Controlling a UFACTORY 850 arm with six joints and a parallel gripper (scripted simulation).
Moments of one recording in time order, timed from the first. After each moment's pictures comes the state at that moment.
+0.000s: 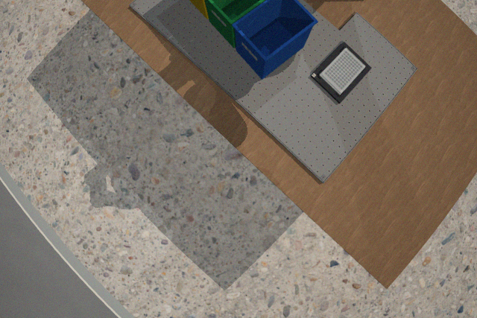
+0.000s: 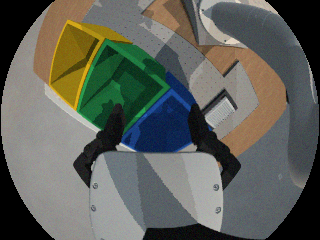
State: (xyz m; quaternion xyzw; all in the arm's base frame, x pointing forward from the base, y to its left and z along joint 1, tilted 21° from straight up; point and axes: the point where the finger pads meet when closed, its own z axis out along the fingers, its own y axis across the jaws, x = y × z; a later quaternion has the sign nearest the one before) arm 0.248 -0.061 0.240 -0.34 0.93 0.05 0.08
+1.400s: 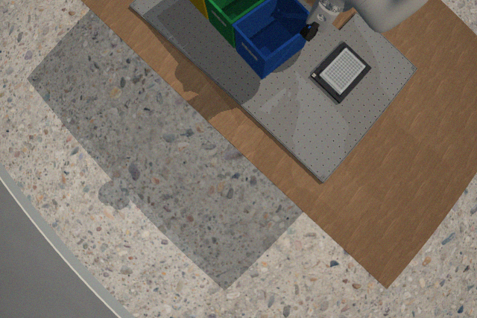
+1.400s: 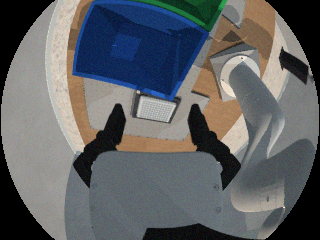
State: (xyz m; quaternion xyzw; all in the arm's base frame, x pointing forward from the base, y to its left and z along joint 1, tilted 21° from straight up) arm 0.252 0.069 0.281 -0.82 0.56 -0.03 0.12
